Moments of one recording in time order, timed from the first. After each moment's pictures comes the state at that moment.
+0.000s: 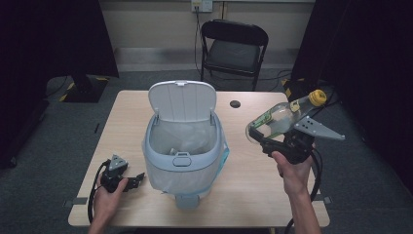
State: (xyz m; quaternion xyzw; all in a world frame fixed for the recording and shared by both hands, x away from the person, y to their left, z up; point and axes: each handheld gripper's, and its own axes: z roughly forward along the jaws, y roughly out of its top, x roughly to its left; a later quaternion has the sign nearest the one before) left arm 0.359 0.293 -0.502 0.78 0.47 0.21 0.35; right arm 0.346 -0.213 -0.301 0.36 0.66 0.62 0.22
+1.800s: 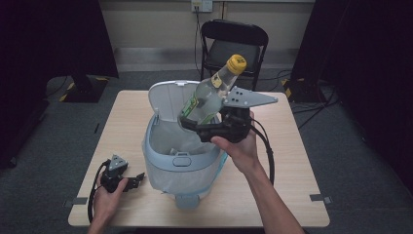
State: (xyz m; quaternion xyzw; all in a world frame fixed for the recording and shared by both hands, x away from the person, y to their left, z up) left arm 0.359 0.293 -0.502 0.78 0.47 0.21 0.35; right arm 0.363 -0.075 -0.235 0.19 0.73 0.65 0.13
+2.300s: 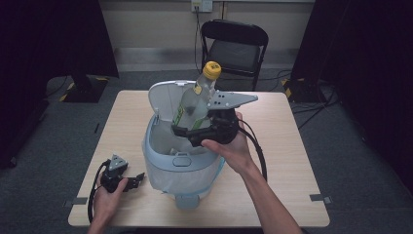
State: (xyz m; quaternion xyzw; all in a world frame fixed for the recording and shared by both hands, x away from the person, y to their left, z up) left arm 0.359 0.293 -0.502 0.78 0.47 0.21 0.35; right arm 0.373 -0.055 -0.249 0.18 0.77 0.61 0.10
